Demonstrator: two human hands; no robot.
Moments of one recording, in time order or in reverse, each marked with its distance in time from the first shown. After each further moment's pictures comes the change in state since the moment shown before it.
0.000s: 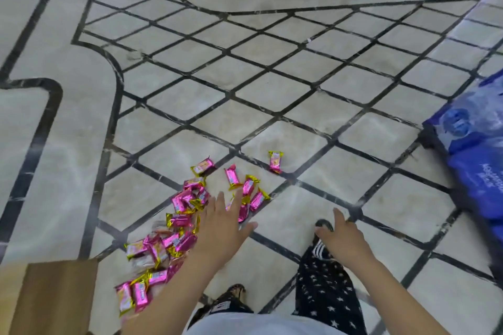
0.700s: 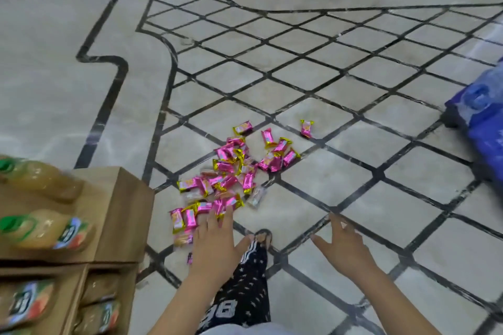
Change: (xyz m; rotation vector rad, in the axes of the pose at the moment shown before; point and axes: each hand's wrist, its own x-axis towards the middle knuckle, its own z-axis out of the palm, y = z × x) left_hand -0.392 -0.135 0.131 -0.044 0.022 -0.202; right_hand -0.312 0.054 0.246 -0.078 0.012 -0.176
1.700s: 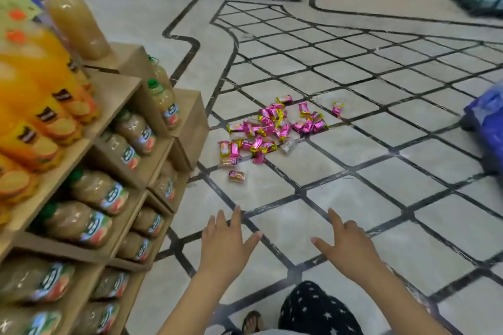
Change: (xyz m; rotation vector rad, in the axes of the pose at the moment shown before) left_hand -0.516 -0.119 0.213 -0.179 0.042 -0.157; right_hand -0.430 0.133 0.269 -0.314 0.096 -0.286
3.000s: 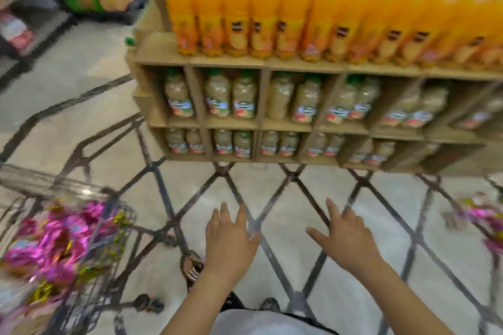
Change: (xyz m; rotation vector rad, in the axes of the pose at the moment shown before) left_hand -0.625 -0.046 0.339 -0.657 0.372 -1.164; right_hand -0.441 -0.064 0.255 -0.775 -0.134 -1.217
